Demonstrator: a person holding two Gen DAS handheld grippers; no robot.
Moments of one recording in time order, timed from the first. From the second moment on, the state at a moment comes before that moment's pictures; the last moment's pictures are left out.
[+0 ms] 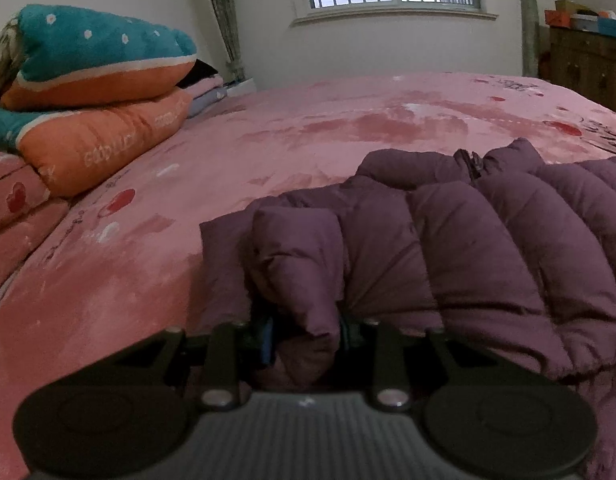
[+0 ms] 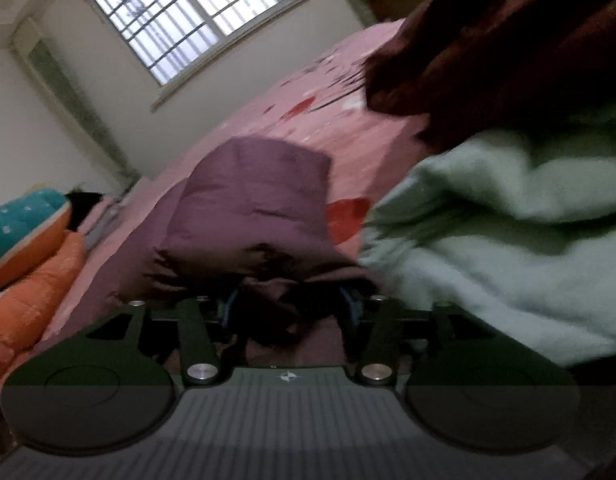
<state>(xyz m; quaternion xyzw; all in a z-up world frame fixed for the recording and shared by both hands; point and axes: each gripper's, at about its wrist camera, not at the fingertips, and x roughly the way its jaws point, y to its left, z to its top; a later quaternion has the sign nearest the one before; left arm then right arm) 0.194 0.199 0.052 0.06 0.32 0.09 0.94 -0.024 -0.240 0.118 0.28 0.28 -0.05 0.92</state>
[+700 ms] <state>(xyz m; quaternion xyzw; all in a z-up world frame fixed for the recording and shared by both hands) 0.157 0.167 0.100 0.07 0.19 0.05 0.98 0.025 -0.216 0.153 0.08 0.21 -0.01 0.97</state>
